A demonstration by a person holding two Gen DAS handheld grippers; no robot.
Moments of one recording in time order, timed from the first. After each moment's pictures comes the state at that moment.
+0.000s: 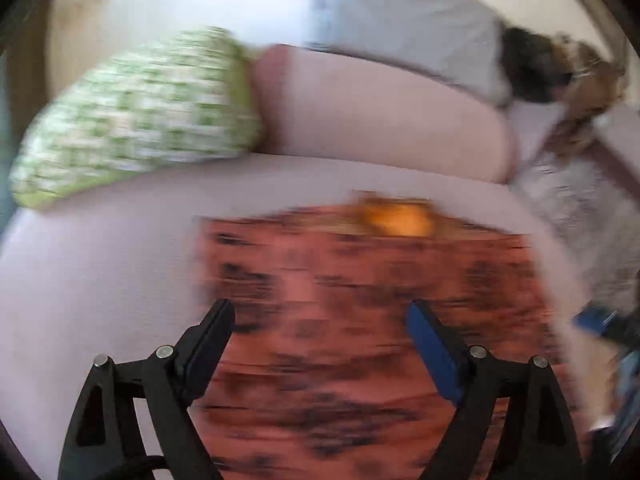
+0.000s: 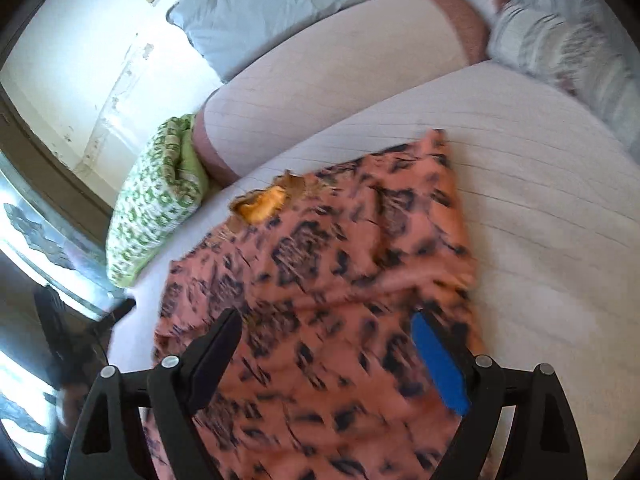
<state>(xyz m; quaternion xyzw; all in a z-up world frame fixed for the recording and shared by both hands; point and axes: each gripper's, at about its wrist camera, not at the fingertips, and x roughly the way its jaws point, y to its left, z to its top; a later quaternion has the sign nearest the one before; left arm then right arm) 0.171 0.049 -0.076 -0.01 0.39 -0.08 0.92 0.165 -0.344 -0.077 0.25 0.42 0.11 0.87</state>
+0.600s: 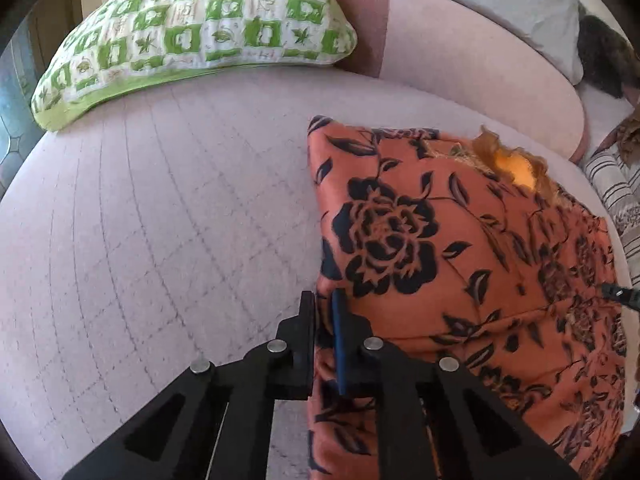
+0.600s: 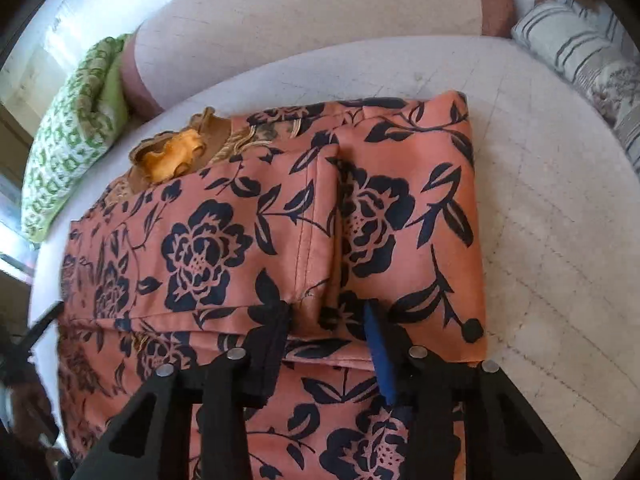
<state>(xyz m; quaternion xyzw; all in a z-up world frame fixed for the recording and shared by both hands) 0.214 0.108 -0.155 -0.04 0.48 -0.03 0.87 0.250 -0.316 -0.126 0.12 0.53 0.04 0.84</state>
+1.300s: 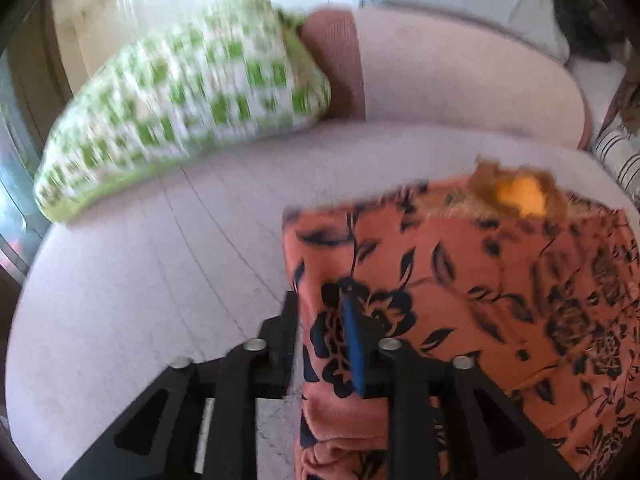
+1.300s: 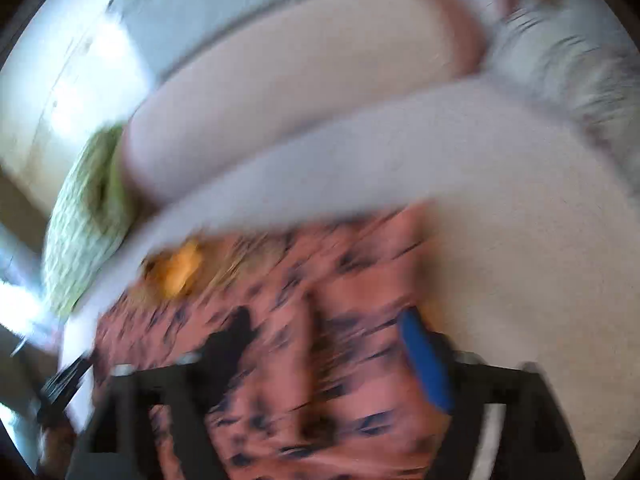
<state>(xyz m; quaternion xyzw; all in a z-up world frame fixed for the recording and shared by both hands) 0.254 0.074 -0.125 0.05 0.41 -0.02 0.91 0.268 -0.374 -0.079 0.19 0.42 -0.02 0.88</state>
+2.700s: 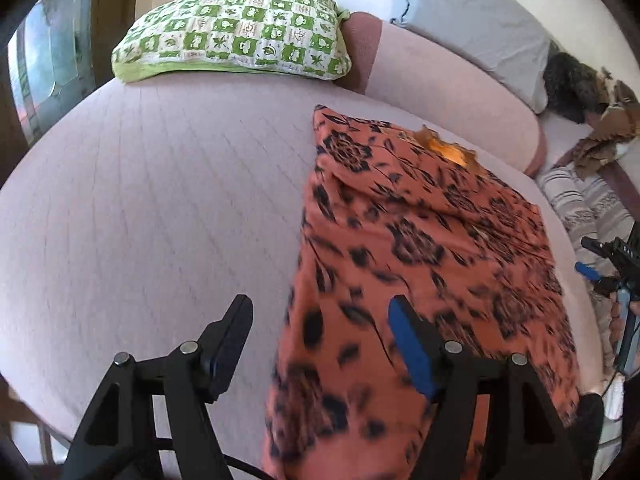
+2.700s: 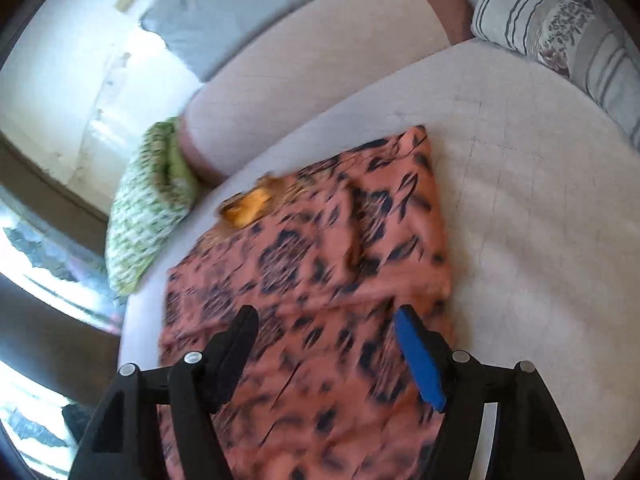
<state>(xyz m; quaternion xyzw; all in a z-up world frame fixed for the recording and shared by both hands) 0.029 0.119 -0.095 -0.11 0.45 -0.04 0.88 0.115 -0.365 -0.046 0.28 0.45 0.11 0.84</state>
